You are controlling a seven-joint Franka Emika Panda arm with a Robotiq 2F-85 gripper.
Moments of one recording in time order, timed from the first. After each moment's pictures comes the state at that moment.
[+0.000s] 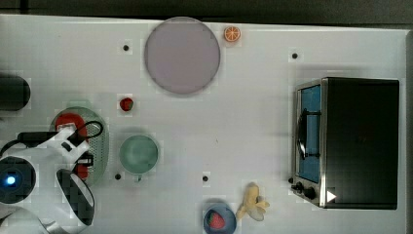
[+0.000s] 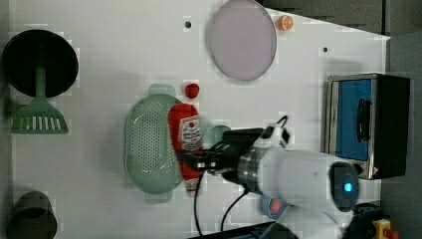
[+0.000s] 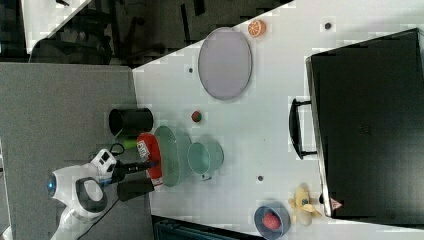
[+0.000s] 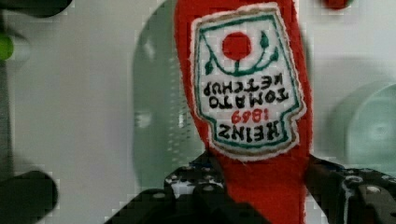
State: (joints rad) arm -0.02 0.16 0.73 -2.29 0.07 0.95 -0.17
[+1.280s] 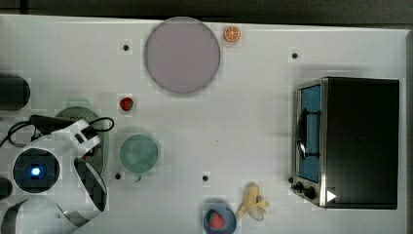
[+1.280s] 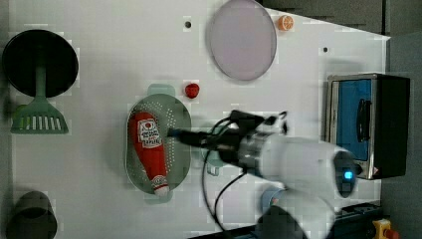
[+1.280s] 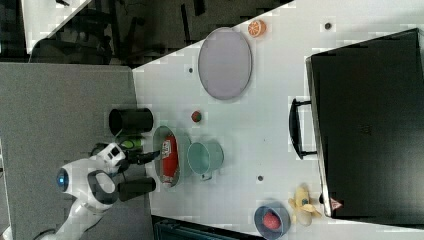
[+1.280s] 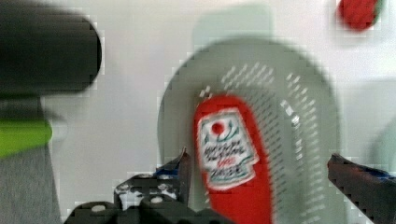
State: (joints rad) arm -0.06 0.21 0.71 -2.28 0.04 1.12 -0.02
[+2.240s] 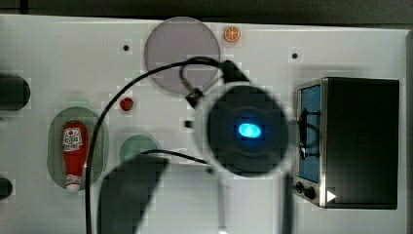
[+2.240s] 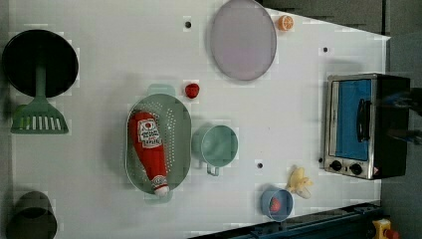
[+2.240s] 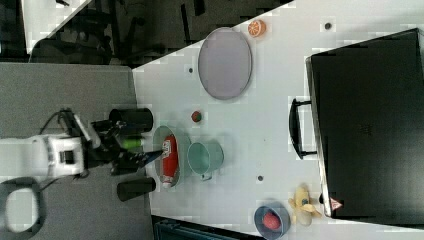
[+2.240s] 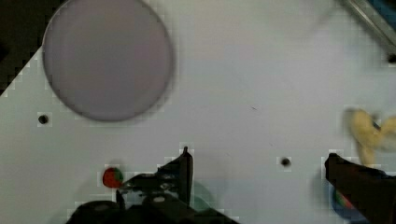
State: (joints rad) arm -0.29 -0.22 0.24 -1.98 0.09 0.22 -0.01
